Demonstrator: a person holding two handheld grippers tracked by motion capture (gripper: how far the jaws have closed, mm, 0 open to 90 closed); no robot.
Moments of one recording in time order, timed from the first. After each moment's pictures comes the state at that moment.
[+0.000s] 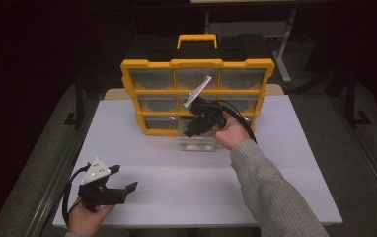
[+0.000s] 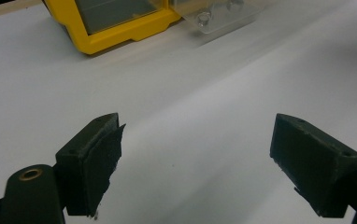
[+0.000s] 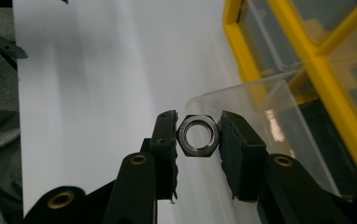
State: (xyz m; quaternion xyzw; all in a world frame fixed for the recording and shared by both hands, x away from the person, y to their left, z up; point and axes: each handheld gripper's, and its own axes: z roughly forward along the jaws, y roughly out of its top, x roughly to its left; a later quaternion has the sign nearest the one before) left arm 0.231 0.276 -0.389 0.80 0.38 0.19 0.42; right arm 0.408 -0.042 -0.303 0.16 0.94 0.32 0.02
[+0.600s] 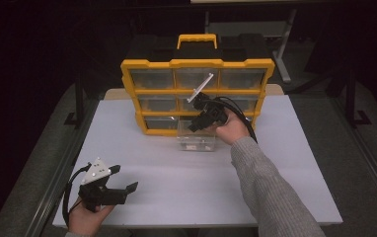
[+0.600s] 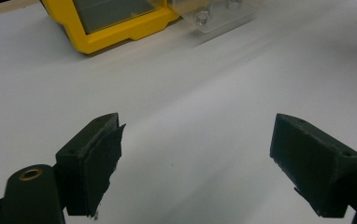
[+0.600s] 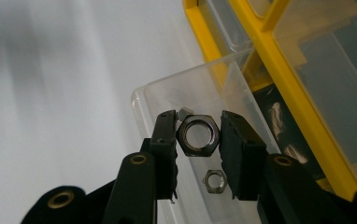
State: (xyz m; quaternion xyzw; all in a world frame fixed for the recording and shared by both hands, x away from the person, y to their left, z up) left arm 0.232 0.276 -0.389 0.81 0.38 0.19 0.42; right arm 0.432 -0.048 -0.318 0.20 0.93 0.30 0.03
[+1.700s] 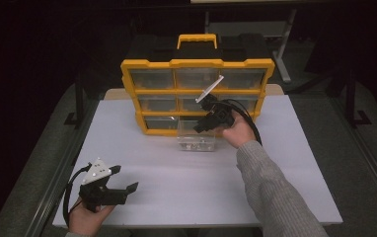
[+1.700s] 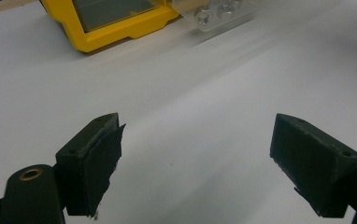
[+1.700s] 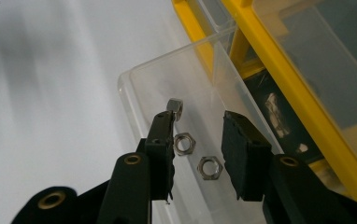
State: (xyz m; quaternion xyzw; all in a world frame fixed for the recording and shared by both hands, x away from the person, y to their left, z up) left arm 0.232 0.276 -0.391 0.81 0.38 0.18 0.42; right arm 0.429 -0.069 -0.324 0.23 0.92 0.32 0.03
